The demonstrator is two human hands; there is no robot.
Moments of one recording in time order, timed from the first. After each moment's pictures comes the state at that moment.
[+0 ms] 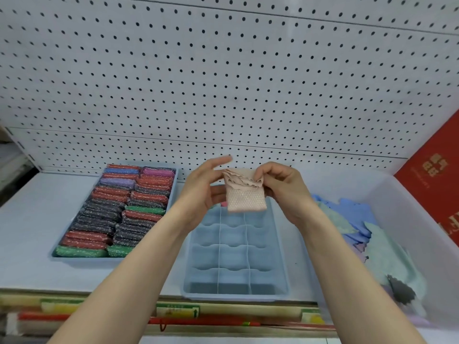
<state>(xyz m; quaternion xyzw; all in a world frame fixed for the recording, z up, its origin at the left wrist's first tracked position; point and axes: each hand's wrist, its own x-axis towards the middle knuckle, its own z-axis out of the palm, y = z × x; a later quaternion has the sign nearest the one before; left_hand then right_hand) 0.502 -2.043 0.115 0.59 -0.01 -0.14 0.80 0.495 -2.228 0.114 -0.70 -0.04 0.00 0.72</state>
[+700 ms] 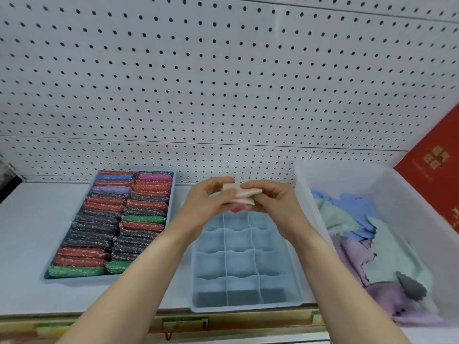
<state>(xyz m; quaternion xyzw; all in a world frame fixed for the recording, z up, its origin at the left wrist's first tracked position) 0.520 -2.030 0.077 0.63 -0.01 -0.15 0.76 0.490 -2.202 0.086 -0.69 0.03 0.00 0.73</state>
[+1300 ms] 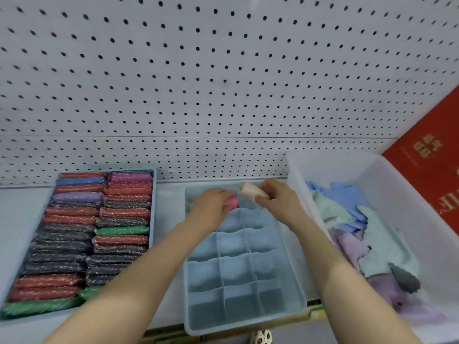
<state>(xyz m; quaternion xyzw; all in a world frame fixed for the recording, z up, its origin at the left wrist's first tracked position) 0.591 -2.061 -0.016 0.91 -0.29 -0.07 0.28 0.541 -2.255 0.020 -0.90 0.15 0.02 0.41</state>
